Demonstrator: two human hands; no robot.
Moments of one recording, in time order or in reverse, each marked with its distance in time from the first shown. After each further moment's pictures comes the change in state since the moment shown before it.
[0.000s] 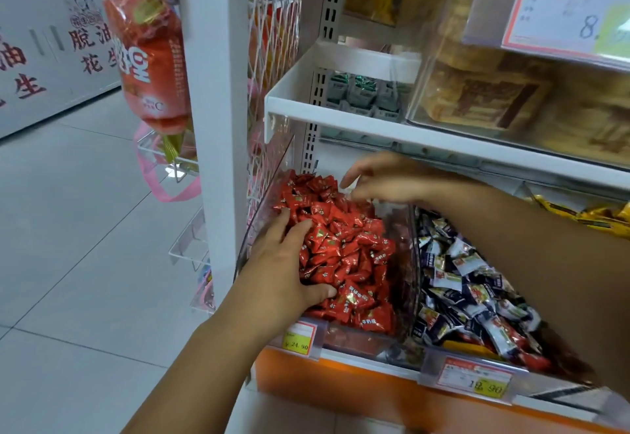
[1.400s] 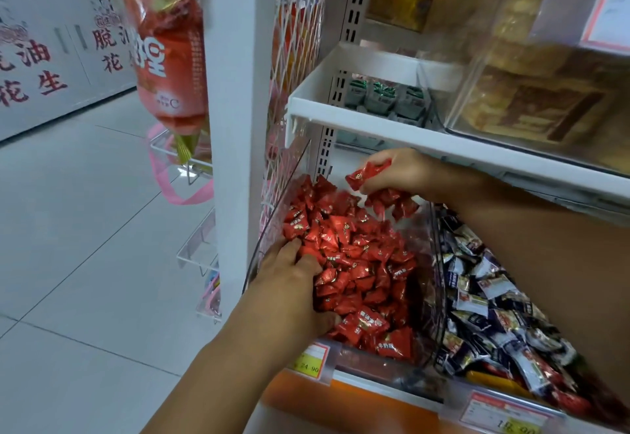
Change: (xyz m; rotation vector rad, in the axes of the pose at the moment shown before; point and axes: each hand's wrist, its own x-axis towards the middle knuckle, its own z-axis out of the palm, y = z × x) left_hand -0.004 -0.004 0.004 0.191 -0.033 -0.025; right_hand 0.035 0.009 -0.003 0.301 -0.026 0.060
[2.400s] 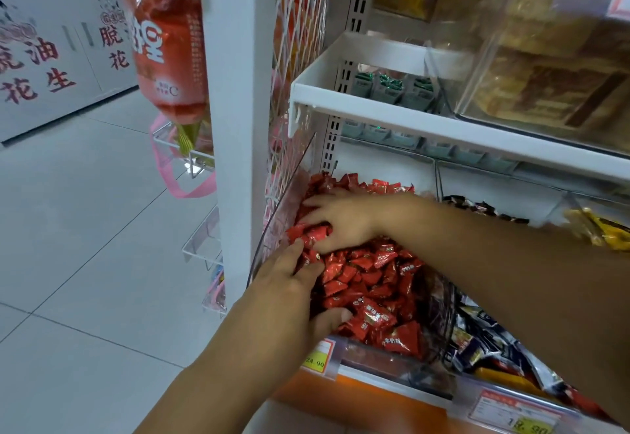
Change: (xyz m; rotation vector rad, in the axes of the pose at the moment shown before) left_hand -0.020 -0.003 -0.001 -0.010 0.116 0.094; right_hand 0.020 -0.011 0.080 -0.958 -0.359 -0.327
